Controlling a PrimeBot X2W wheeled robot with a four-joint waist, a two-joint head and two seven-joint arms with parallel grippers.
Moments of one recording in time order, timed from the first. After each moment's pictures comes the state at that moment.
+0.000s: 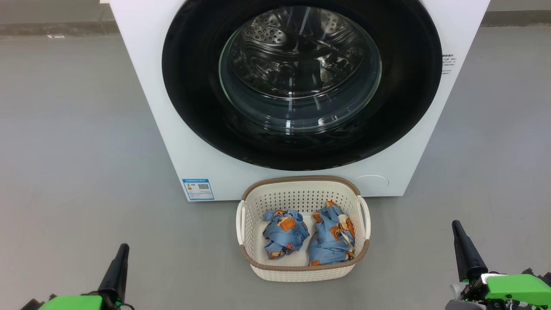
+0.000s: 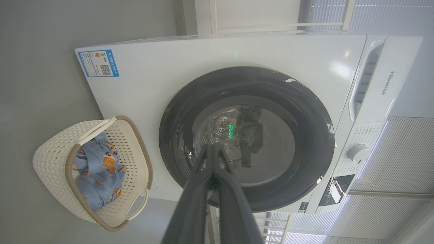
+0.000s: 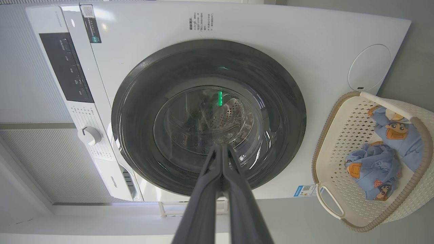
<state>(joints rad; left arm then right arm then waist) -0.07 0.04 0.08 0.26 -1.62 -0.13 0.11 -0.07 -0.05 -0.14 0.27 1.62 0.13 0.11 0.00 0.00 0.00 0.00</state>
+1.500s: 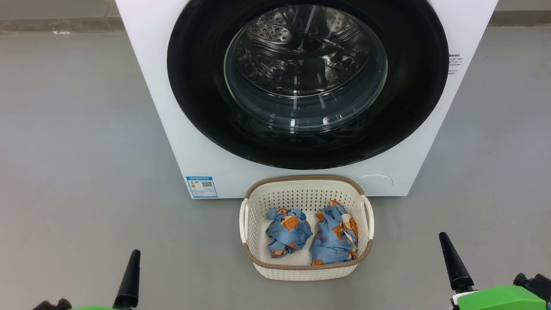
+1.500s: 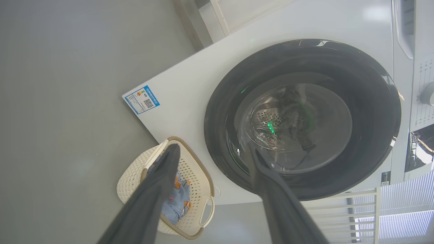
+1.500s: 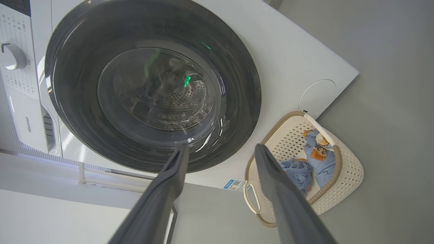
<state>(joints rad) 0.00 0.02 0.03 0.23 -1.21 -0.13 -0.01 -0.02 -0.07 -0.06 0.30 1.24 0.13 -0.01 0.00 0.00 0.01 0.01</state>
